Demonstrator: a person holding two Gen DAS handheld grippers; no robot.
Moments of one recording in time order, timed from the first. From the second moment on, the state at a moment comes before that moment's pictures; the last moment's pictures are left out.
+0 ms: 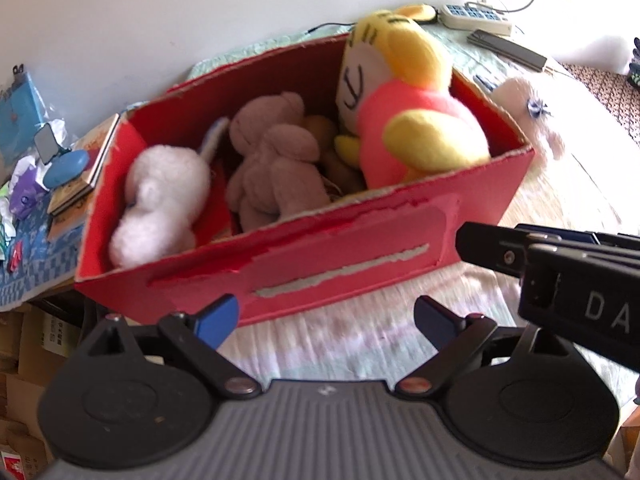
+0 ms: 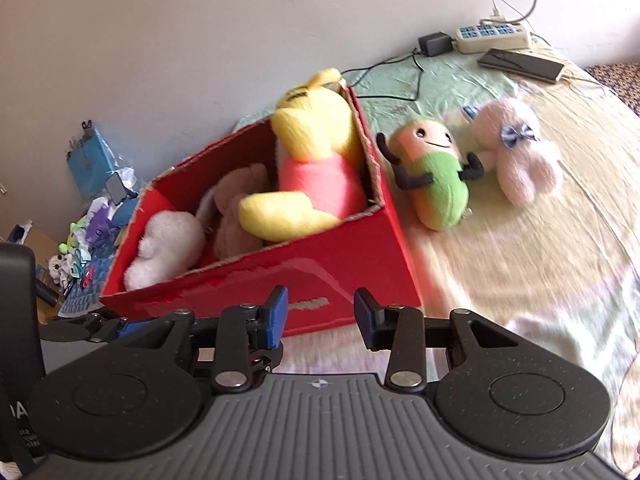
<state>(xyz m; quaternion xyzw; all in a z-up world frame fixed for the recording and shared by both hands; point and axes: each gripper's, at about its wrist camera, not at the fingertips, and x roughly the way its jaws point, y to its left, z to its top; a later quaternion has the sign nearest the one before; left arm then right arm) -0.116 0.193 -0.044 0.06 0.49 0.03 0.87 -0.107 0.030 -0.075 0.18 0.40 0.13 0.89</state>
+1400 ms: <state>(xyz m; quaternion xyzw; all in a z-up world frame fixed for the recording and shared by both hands) -0.099 0.155 -0.087 0.07 0.55 -0.04 0.83 -0.105 -0.002 -0.109 0.18 0.46 0.05 0.87</state>
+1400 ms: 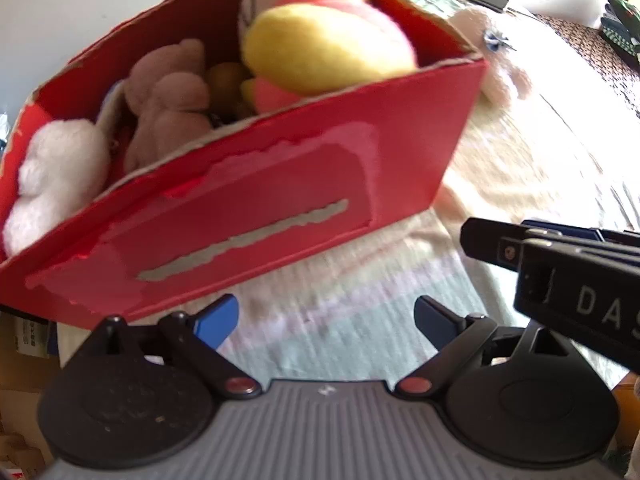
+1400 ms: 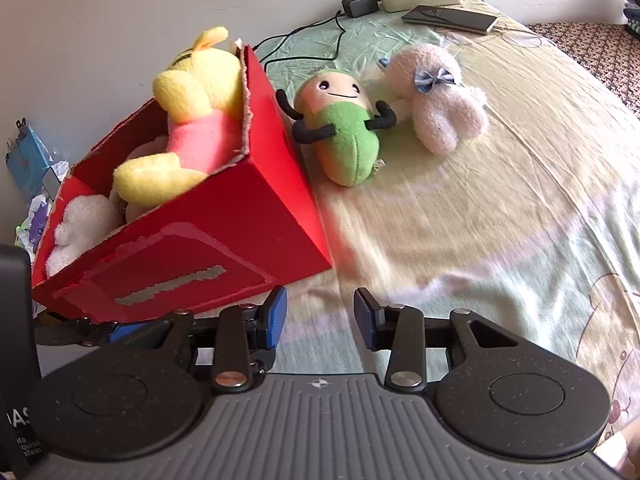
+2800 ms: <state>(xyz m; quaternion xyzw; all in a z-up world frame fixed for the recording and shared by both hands) -0.058 -0.017 -0.076 0.09 0.55 -0.03 0.83 -0.060 -0.174 -0.112 0.21 0.46 0.10 0.86</state>
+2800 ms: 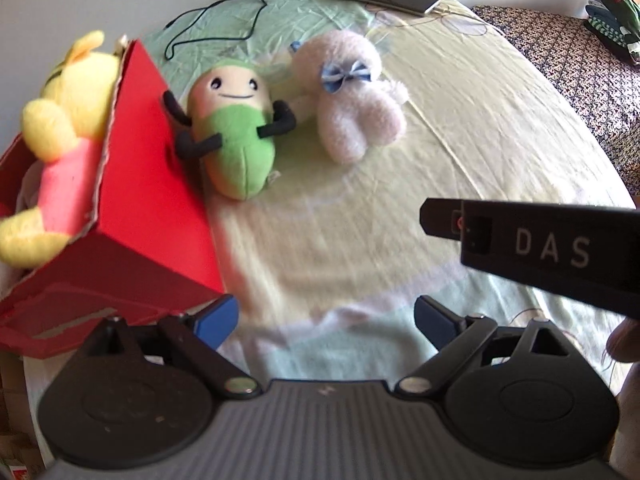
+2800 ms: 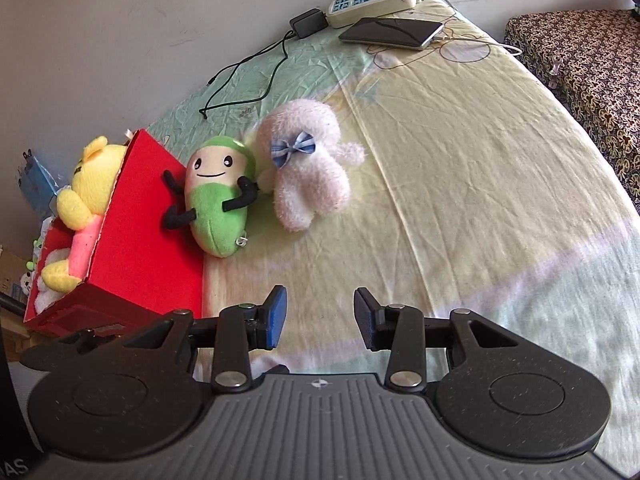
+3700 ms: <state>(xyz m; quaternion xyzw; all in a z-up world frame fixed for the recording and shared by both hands) -0.016 -0.037 -0.083 0.09 0.54 -0.03 0.84 -0.025 -0.216 -0.121 0.26 0.46 0.11 0.85</state>
